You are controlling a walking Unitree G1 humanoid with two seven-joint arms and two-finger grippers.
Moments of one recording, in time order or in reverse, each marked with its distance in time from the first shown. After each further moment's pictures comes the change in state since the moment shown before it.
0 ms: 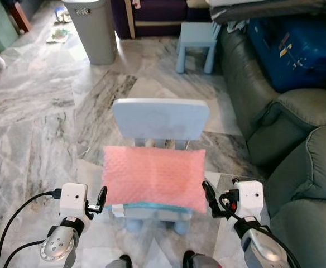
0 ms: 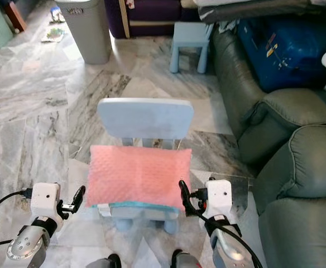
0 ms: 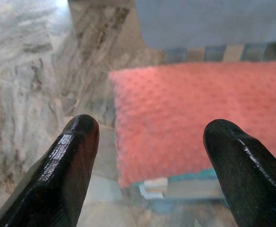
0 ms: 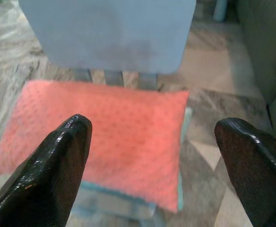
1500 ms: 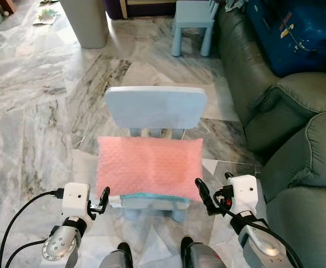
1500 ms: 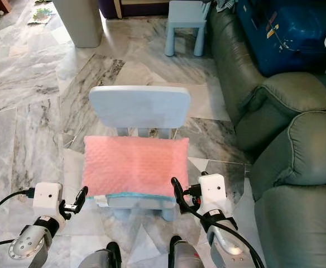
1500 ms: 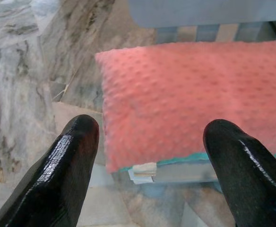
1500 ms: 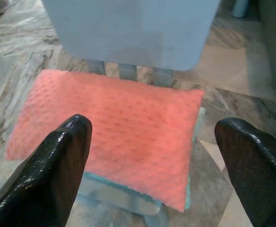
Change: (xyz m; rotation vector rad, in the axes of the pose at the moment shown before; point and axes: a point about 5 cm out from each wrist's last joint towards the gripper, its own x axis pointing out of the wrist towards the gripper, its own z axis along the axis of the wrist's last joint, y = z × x) left arm 0.002 -0.004 0.006 -0.009 0.000 -0.007; right arm 0.007 0.009 0.017 -0.040 -0.031 0.082
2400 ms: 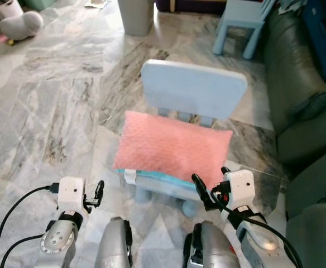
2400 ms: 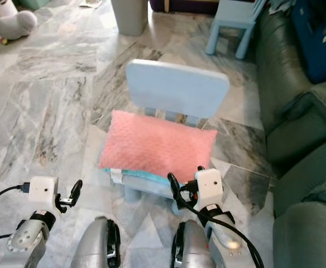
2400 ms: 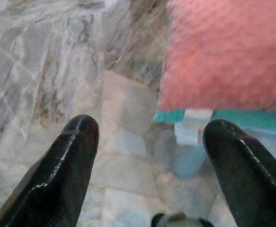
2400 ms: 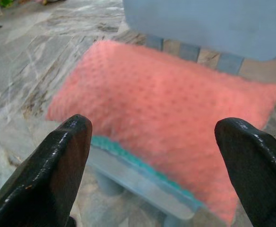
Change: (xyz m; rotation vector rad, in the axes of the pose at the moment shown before) left arm 0.006 0.010 0.009 0.020 -0.028 0.068; right arm 0.007 0.003 0.008 -0.017 -0.031 0.032
